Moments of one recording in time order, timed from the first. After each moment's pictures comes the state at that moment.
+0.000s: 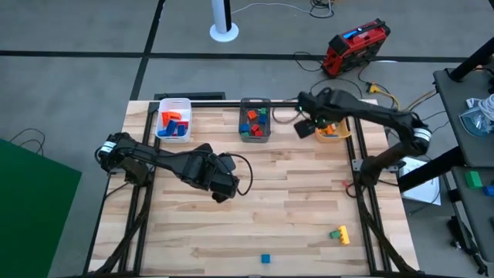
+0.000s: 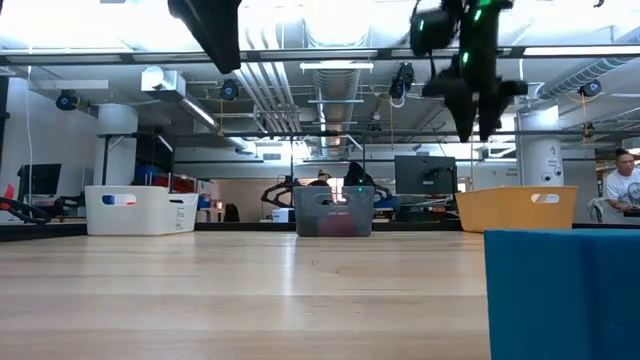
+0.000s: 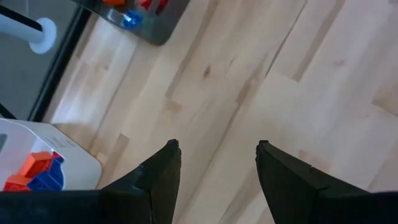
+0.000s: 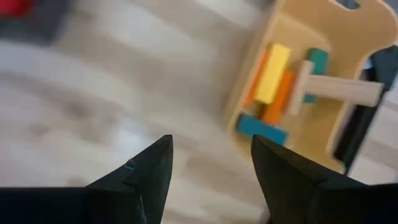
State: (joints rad) left arm -0.29 1.73 1.67 -1.37 -0.50 -0.73; right arm -0.51 1.49 1.31 -1.26 0.25 0.60
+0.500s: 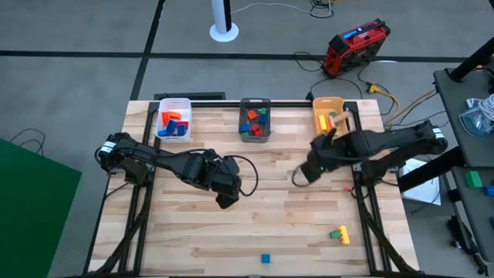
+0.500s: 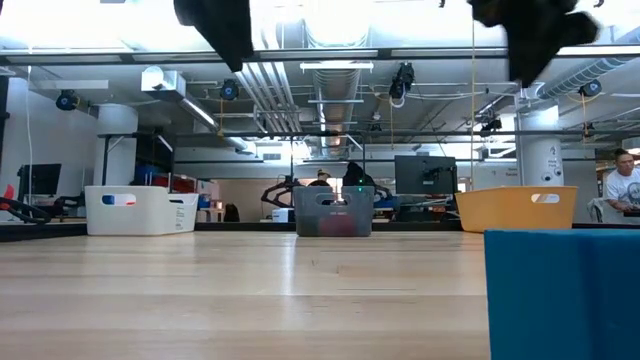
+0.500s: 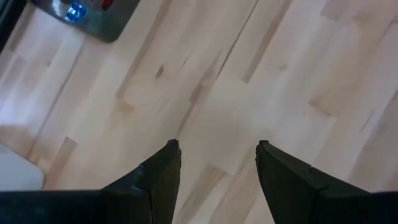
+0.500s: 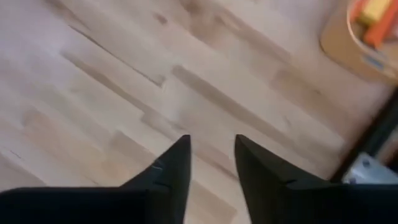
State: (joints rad) left arm -0.29 1.73 1.67 -1.26 -0.36 -0.73; right arm 0.14 1.29 1.27 -1.34 0.23 1.11
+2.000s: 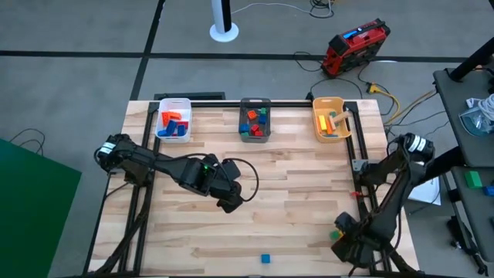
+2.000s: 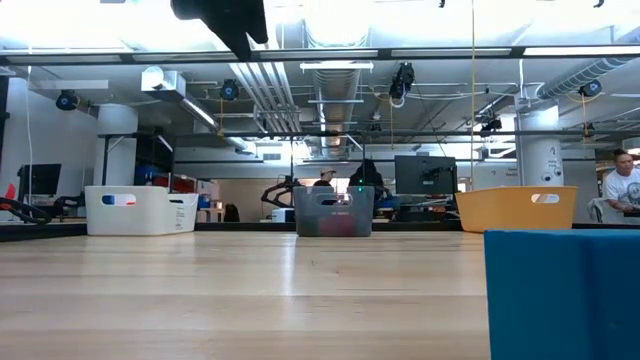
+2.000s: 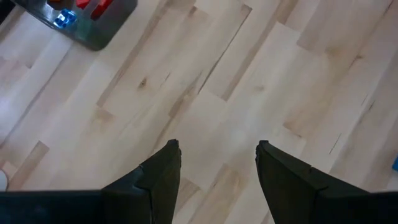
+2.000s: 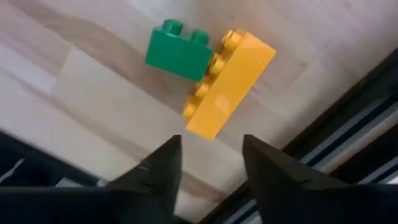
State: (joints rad) left arm -0.33 1.73 1.67 -1.18 -0.40 -0.83; right arm 1.07 1.56 0.98 -0.90 -0.14 2.00
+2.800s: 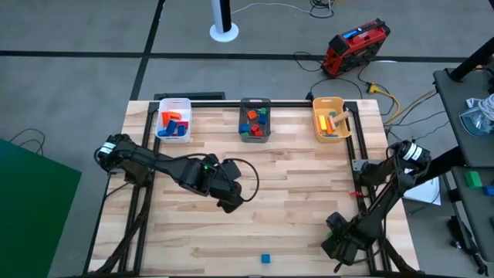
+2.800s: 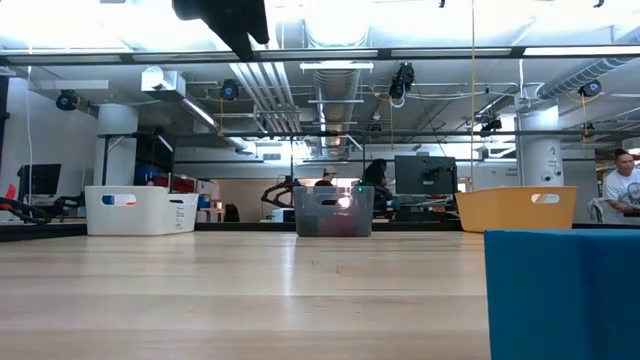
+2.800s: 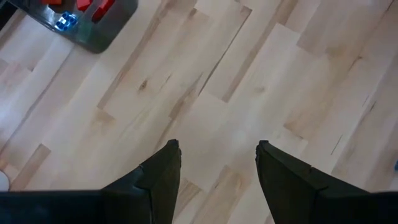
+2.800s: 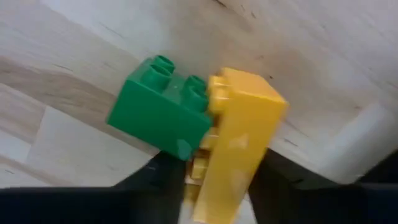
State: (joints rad) left arm -0.33 1.73 1.66 -1.17 -0.41 -0.82; right arm 1.00 1.68 0.88 -0.72 -0.14 2.00
